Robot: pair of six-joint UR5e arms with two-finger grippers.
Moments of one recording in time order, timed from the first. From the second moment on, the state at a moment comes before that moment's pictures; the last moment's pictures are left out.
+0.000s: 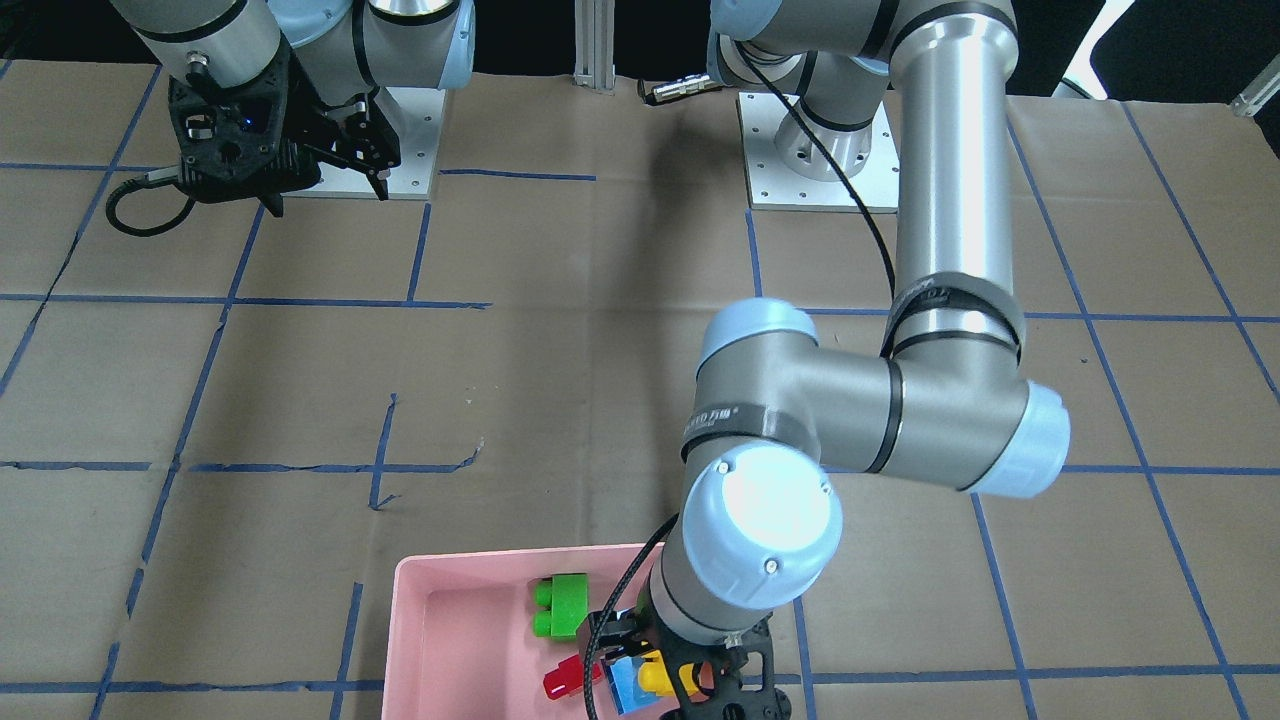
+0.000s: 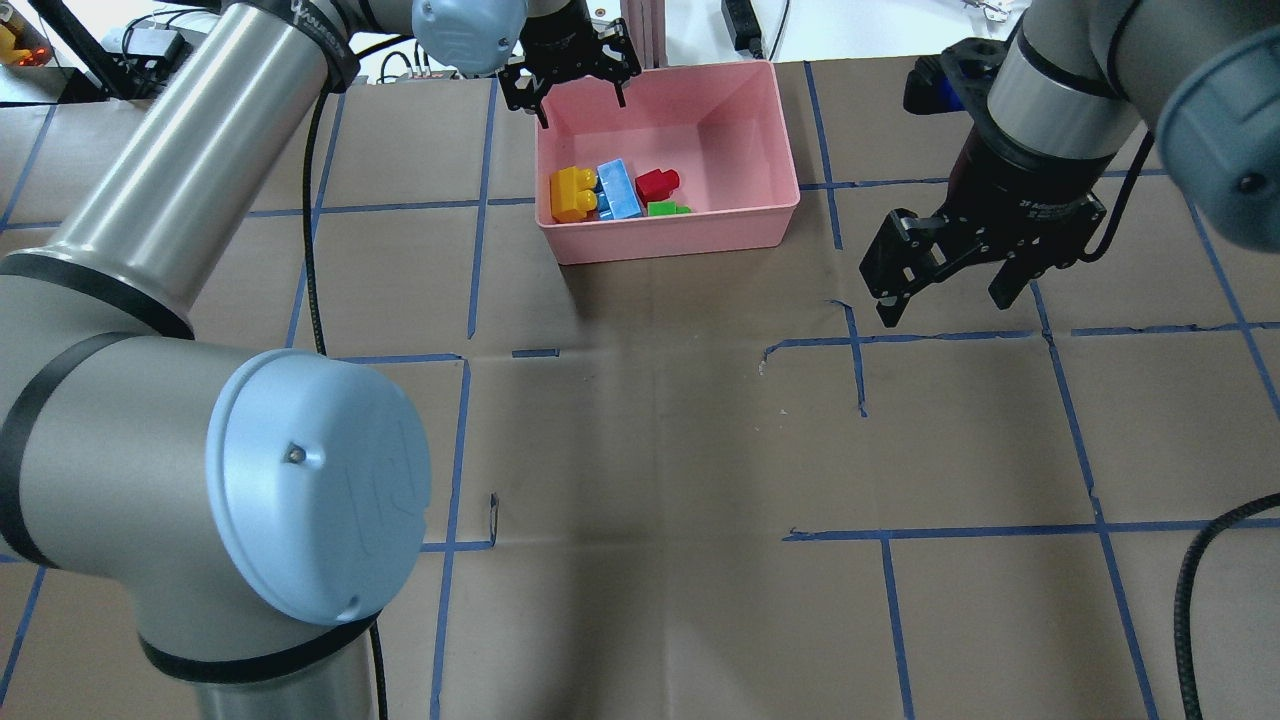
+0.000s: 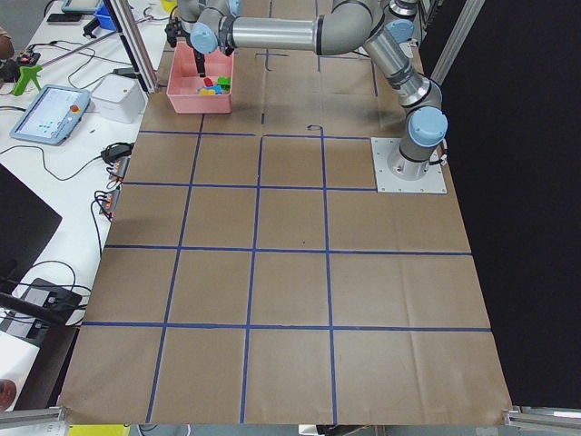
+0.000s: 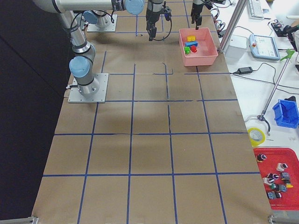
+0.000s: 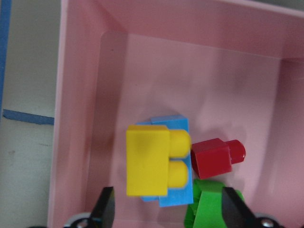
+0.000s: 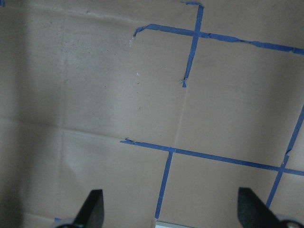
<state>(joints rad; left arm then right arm) -1.74 -2.30 -0.90 -1.42 1.49 -0.35 1.57 -1.65 1.65 -1.44 -1.52 -0.17</state>
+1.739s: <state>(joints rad) -1.57 -1.61 -1.53 -1.54 1.57 0.05 1.56 -1.69 1.66 -1.47 -1.57 0.03</state>
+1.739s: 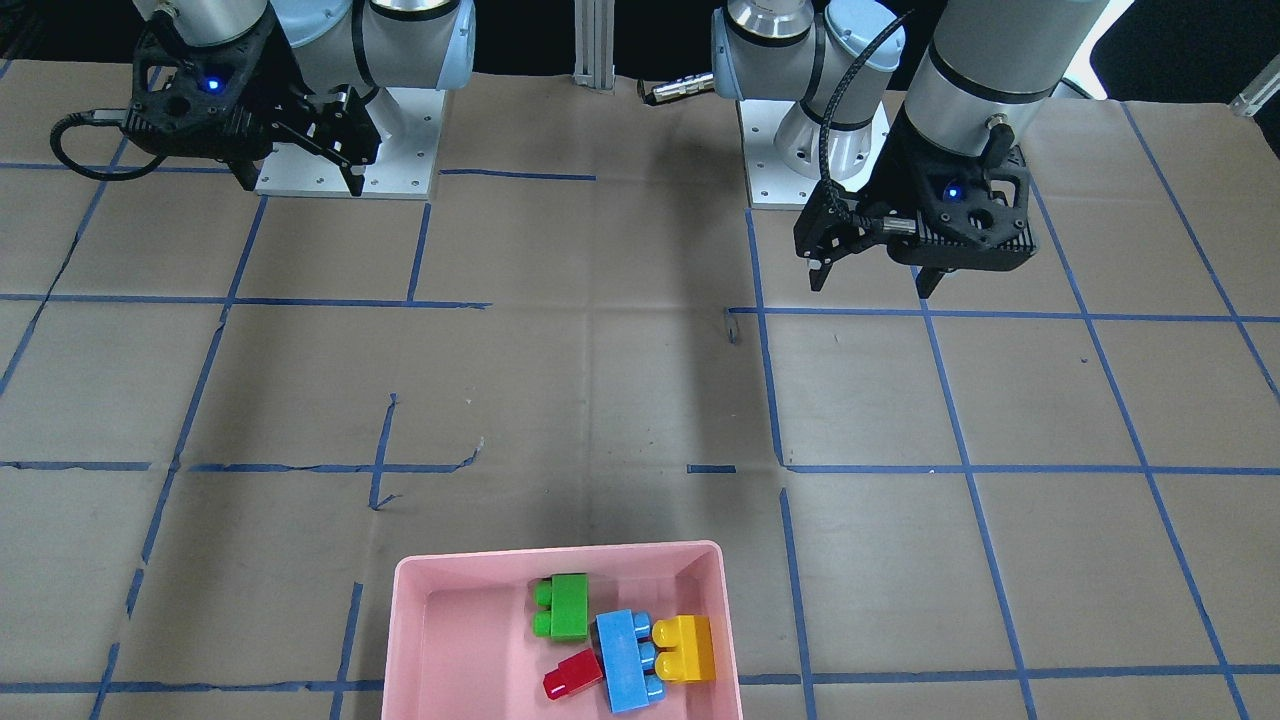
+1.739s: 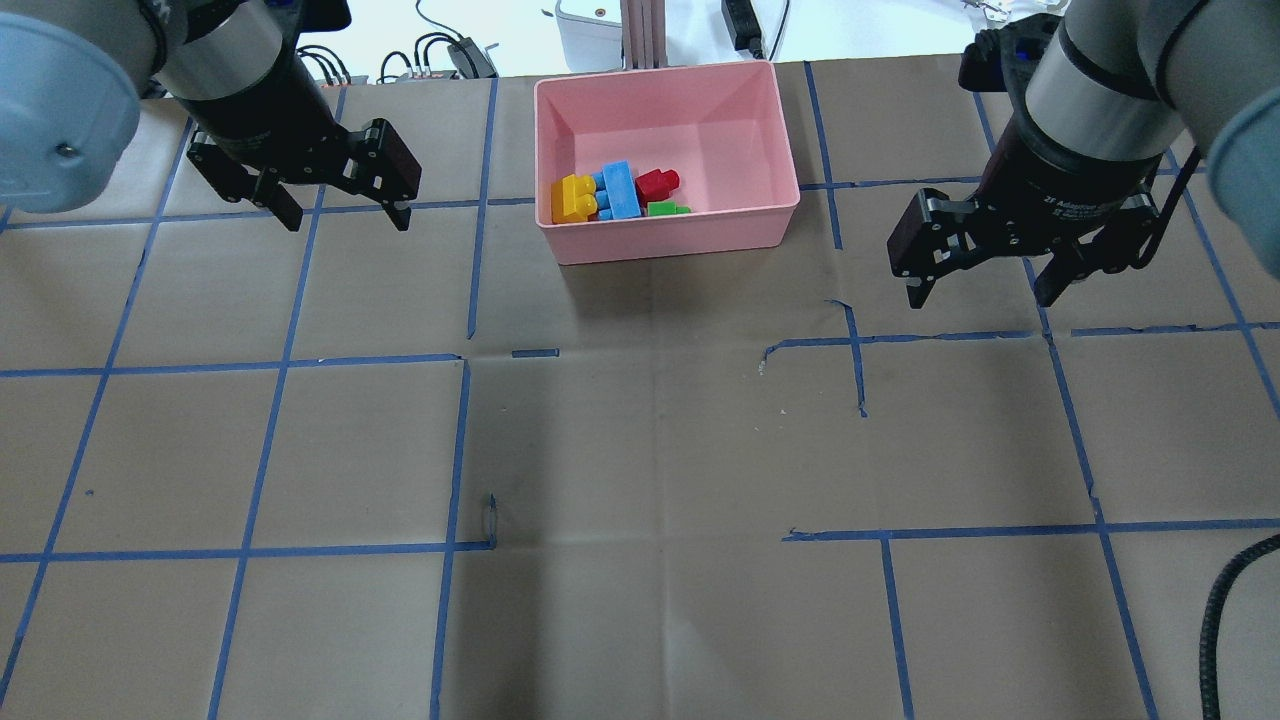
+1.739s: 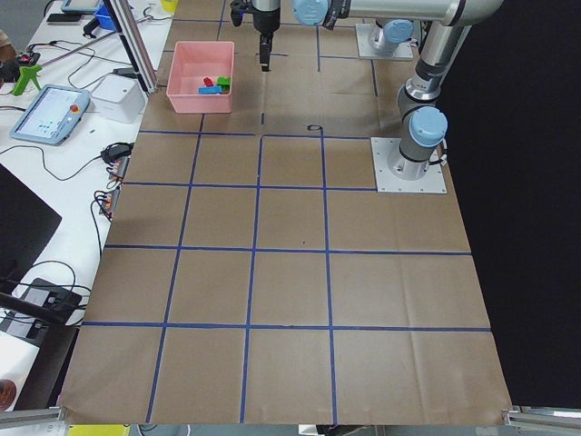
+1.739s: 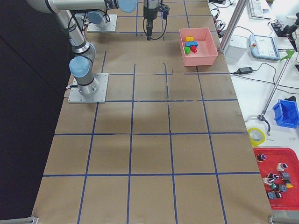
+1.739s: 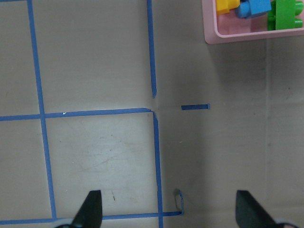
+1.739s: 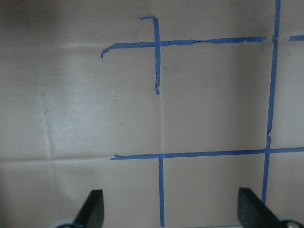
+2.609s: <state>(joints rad) -1.57 -1.61 -1.53 -1.54 1.57 0.05 1.56 -1.64 1.66 -1.48 -1.57 0.03</state>
